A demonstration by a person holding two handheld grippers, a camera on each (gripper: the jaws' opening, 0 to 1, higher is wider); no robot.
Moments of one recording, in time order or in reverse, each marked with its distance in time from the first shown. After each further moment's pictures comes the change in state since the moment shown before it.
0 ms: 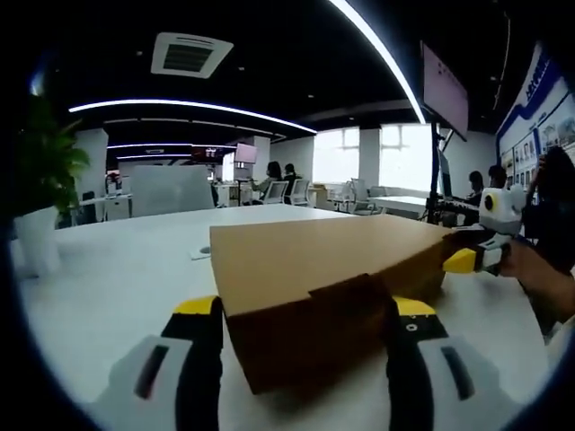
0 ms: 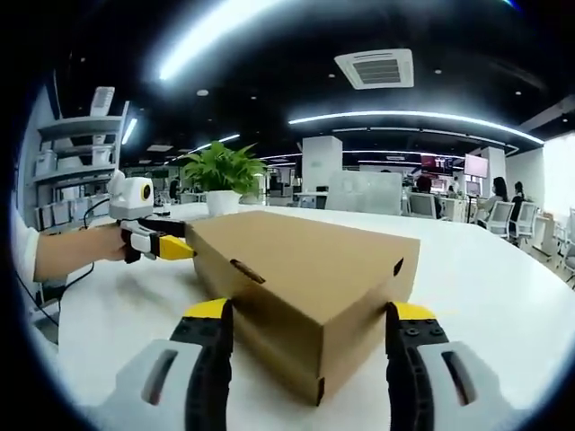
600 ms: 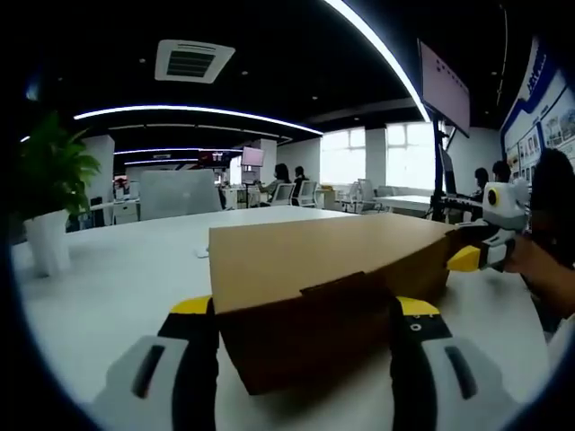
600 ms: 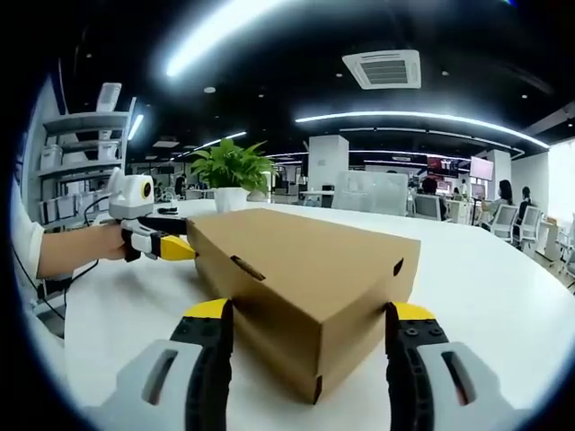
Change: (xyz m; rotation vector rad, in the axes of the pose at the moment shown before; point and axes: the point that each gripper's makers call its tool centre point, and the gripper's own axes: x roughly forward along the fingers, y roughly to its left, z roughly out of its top) left arm -0.017 -0.012 -0.005 0.019 -0.012 0.047; right arm -0.007 0.012 -0.003 -0.029 0.005 0.023
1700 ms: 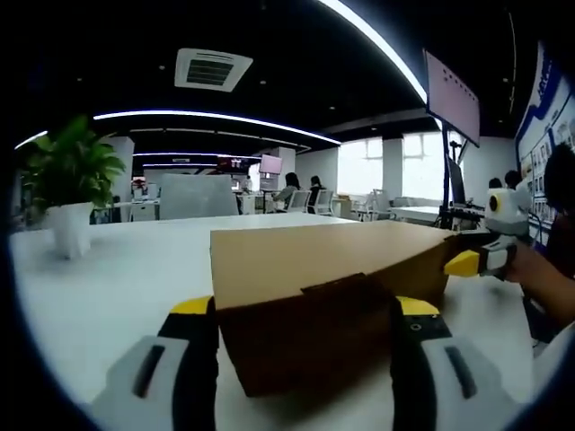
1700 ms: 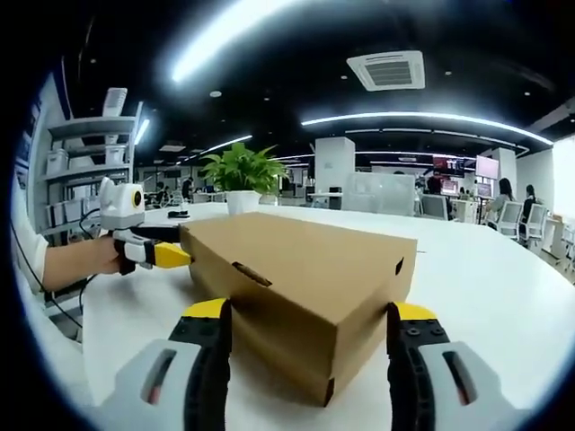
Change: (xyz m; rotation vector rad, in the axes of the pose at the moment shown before) left arm -0.040 -0.021 -0.006 -0.033 -0.045 0.091; right arm -0.020 0.024 0.001 0.020 -0.015 0.043
